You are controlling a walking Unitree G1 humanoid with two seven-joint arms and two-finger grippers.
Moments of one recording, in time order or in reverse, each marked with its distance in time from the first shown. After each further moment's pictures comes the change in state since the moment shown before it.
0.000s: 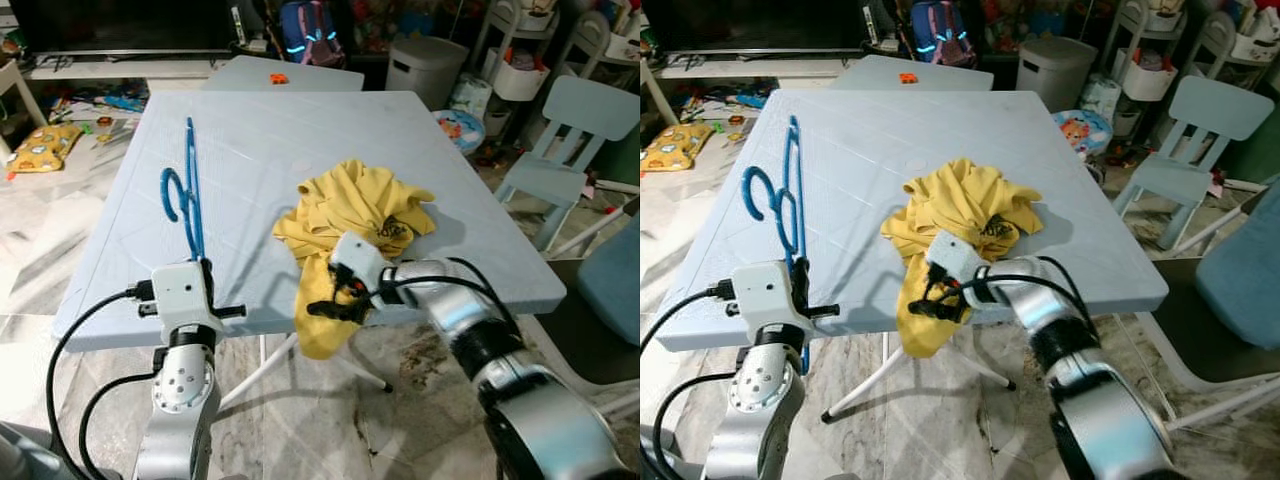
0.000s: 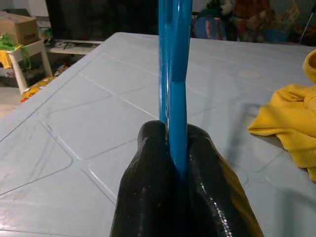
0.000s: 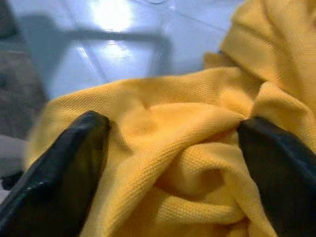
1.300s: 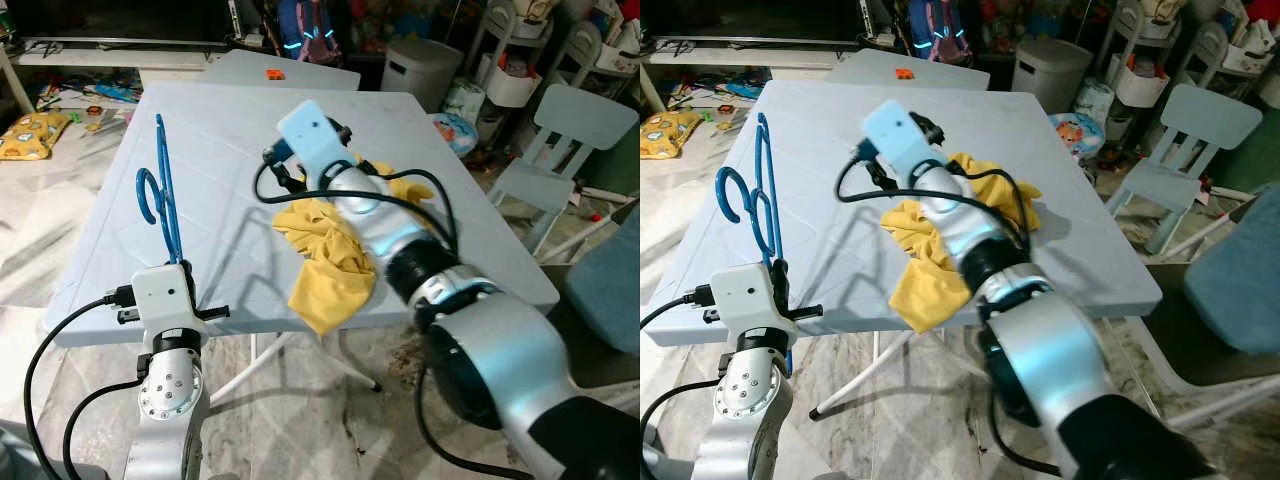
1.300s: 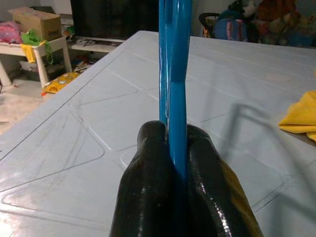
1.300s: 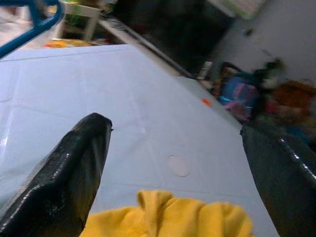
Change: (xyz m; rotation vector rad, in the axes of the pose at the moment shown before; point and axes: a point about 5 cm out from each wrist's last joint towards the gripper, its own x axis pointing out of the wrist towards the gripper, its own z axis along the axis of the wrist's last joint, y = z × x) left arm -0.004 0.013 0.004 0.023 -0.016 0.087; right arm 0.000 -0.037 0.132 -0.091 -0.385 -0.615
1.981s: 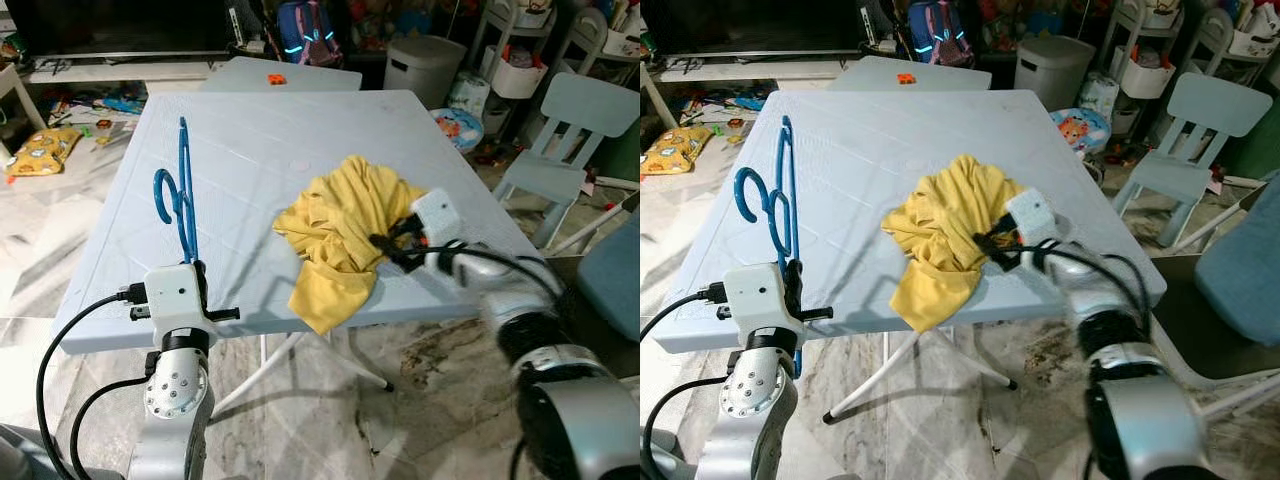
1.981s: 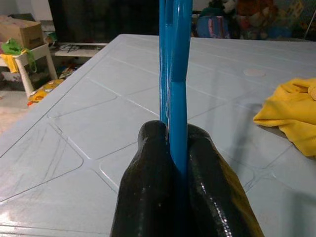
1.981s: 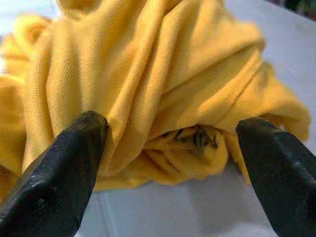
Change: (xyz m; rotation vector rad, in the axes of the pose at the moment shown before) left arm 0.000 -0.006 -0.001 0.004 0.017 -0.072; right arm -0.096 -0.065 -0.128 0.244 0.265 0.071
